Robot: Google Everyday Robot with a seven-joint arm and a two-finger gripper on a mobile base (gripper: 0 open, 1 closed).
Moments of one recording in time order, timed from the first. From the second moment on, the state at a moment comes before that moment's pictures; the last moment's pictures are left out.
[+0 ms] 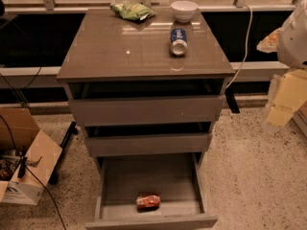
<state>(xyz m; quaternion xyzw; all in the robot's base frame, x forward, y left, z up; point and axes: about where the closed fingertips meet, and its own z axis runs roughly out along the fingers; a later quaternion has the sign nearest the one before) 0.438 -0.217 0.977 -0.60 0.78 -0.03 0.16</state>
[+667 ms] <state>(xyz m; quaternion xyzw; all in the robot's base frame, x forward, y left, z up) 0.442 -0.213 0.969 -0.61 0.77 -0.05 0.16</state>
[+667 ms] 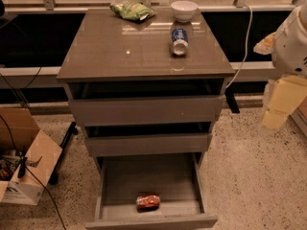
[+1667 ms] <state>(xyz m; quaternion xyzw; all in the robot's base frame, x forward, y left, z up) 0.481 -0.220 0.883 -0.64 0.75 -0.03 0.16</state>
